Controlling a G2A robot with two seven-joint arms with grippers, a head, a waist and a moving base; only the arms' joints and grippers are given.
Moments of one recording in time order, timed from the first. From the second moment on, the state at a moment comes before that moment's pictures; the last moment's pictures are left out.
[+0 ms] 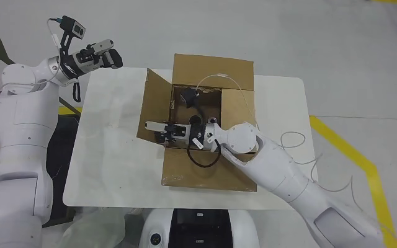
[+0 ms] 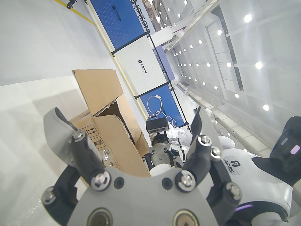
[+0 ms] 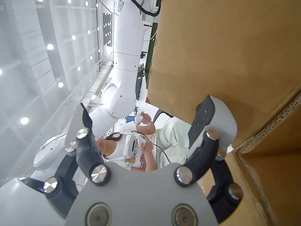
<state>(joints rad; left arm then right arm) 0.60 -0.91 -1.34 -0.88 -0.59 -0.48 -1.34 -0.79 -1.35 0.60 -1.45 0.44 -0.15 0.62</state>
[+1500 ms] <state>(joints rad) 0.62 -0.95 -1.13 -0.94 -0.41 -0.31 -1.25 -1.01 -1.33 0.84 -1.66 0.24 -0.06 0.63</state>
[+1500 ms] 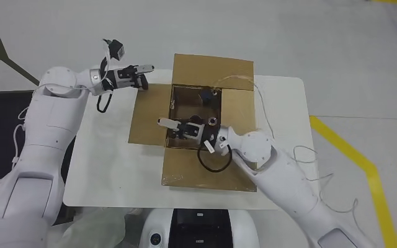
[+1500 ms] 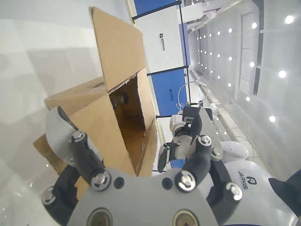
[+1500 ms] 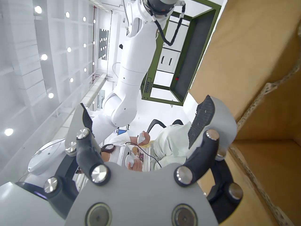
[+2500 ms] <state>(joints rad) 0.57 -0.98 -1.09 -0.98 -0.37 -0.30 -1.26 -1.21 -1.26 1.09 -1.78 0.24 -0.06 0.74</state>
